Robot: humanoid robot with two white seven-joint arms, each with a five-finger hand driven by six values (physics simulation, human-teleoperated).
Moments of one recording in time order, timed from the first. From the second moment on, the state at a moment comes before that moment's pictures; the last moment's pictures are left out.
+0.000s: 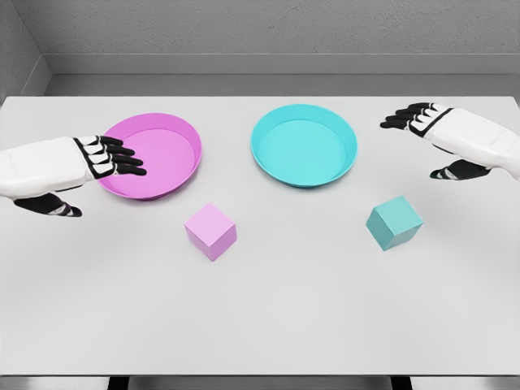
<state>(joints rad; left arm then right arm) -0.57 1.25 -0.72 -1.76 -0.20 -0.61 -0.23 -0.36 -0.80 0.18 -1.55 0.37 -0.61 0.49</state>
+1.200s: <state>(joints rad) -0.89 0.95 -1.15 -1.76 -0.19 -0.53 -0.29 -0.21 -0.80 0.18 -1.60 0.50 -0.61 0.55</state>
